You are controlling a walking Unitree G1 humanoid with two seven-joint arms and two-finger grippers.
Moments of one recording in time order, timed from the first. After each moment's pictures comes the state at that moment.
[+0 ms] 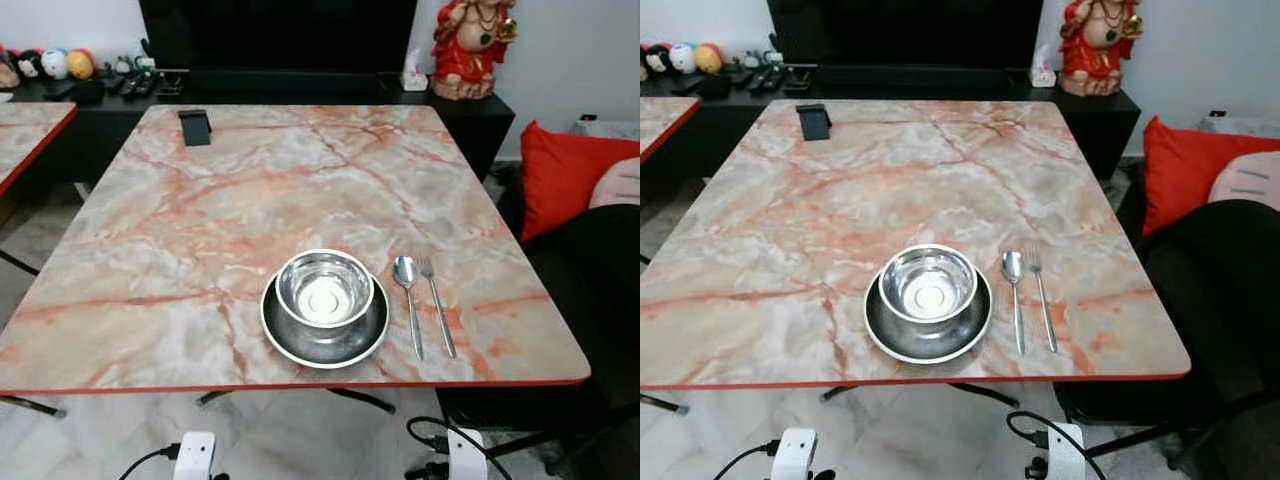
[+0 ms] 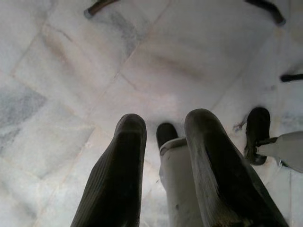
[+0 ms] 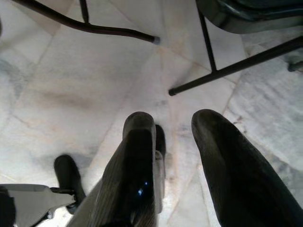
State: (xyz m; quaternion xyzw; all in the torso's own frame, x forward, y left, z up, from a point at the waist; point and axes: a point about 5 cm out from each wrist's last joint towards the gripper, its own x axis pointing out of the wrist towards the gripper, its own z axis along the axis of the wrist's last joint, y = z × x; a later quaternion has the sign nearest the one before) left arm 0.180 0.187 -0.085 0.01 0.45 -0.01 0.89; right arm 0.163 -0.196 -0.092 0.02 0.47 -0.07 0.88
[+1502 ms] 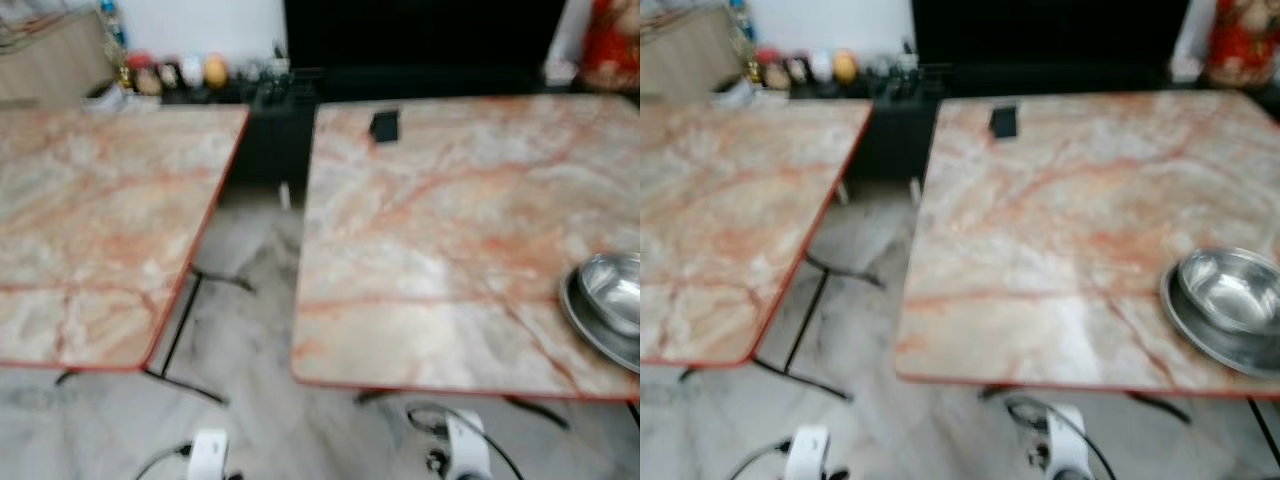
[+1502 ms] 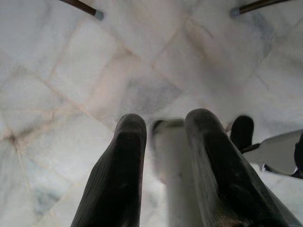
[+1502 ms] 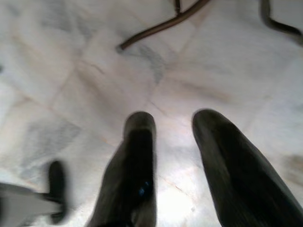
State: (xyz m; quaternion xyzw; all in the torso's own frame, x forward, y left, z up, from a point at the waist) left arm 0.171 0.172 -0.090 -0.01 0.46 -0.02 0.89; right arm 0.178 -0.196 -0.086 0.00 0.47 -0.05 0.88
